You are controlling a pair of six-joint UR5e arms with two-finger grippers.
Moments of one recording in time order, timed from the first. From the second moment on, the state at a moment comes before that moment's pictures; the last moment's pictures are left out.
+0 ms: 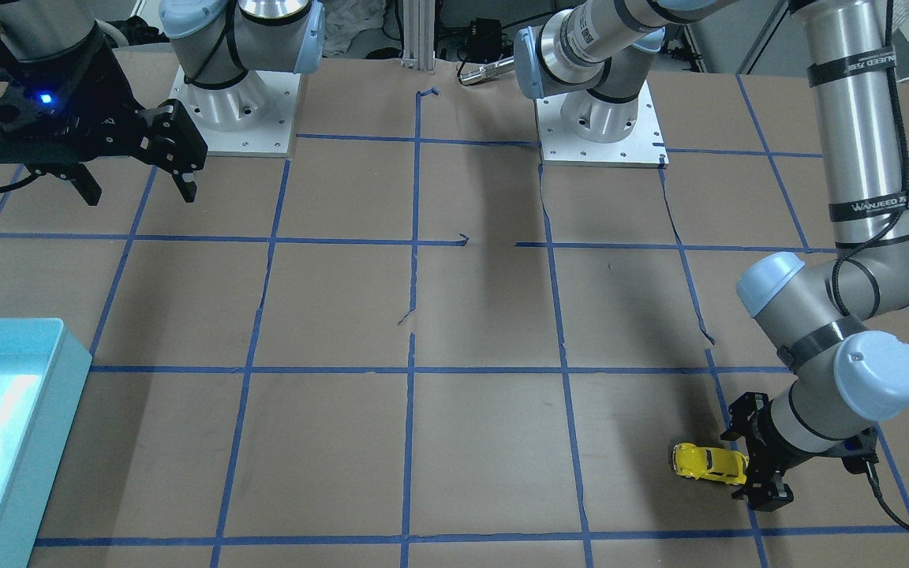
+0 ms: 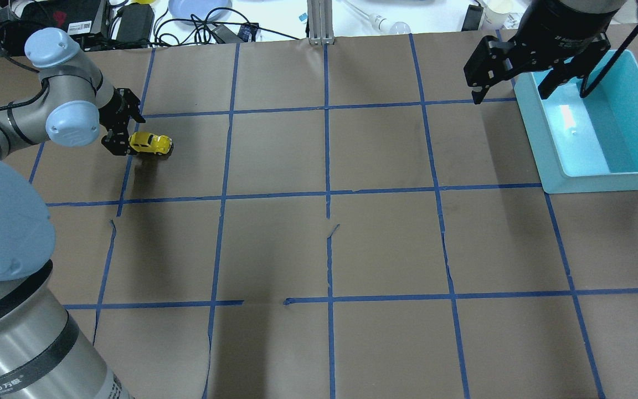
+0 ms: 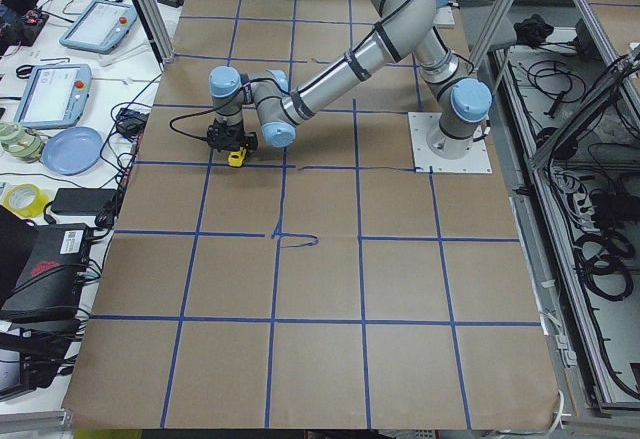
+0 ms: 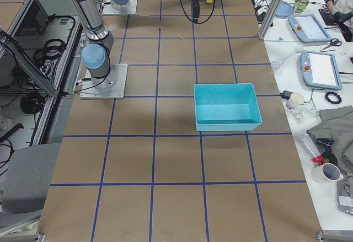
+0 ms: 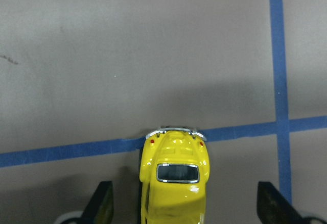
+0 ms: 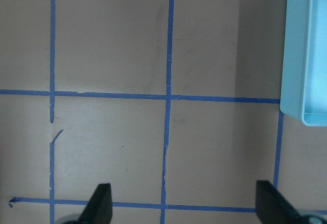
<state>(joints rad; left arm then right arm) -1.27 -2.21 -1.53 -0.87 1.56 -1.18 1.52 -1.58 1.51 -1.58 -1.54 -0.10</state>
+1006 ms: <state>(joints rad) -1.42 -2.18 -1.53 -0.89 1.42 -1.43 1.52 -1.58 1.51 -1.58 -1.54 -0.10</state>
